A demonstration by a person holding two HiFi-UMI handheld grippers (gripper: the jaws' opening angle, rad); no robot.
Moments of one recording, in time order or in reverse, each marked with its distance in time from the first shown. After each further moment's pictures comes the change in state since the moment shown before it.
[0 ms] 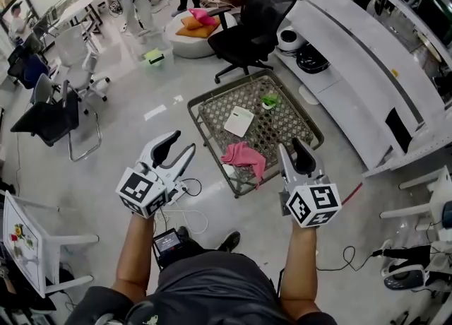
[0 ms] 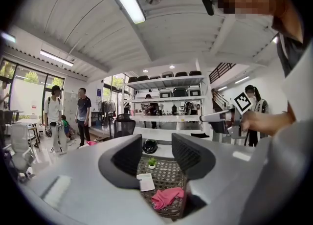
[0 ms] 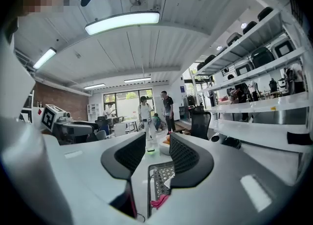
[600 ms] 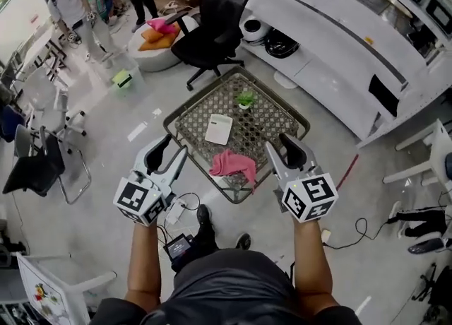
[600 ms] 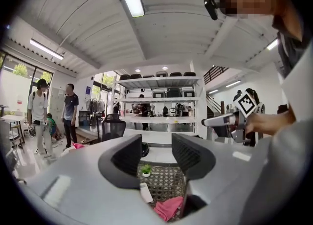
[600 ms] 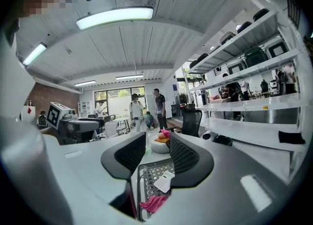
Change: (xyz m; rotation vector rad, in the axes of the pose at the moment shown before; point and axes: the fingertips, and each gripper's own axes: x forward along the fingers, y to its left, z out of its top) left arm 0.086 0.025 -0.005 -0.011 -0.022 -0.104; right arm 0.033 -0.042 -0.012 0.005 0.029 -0.075
